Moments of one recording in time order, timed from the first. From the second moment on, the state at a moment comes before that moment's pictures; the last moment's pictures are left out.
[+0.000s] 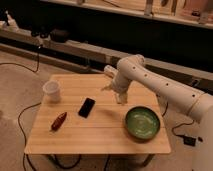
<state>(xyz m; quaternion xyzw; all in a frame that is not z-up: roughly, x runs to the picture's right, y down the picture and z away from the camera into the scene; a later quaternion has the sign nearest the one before) 0.058 0.048 0.807 -0.20 -0.25 -0.39 0.86</state>
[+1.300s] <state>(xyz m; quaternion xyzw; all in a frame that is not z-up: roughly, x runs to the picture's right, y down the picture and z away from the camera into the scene) -0.091 0.096 0.762 -0.17 -0.35 -0.56 0.73</state>
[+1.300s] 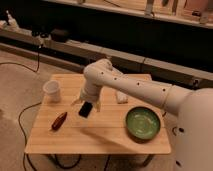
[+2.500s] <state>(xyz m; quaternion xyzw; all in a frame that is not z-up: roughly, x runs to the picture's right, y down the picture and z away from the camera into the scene) -0.192 0.118 0.819 -0.19 -0.35 -0.54 0.74</state>
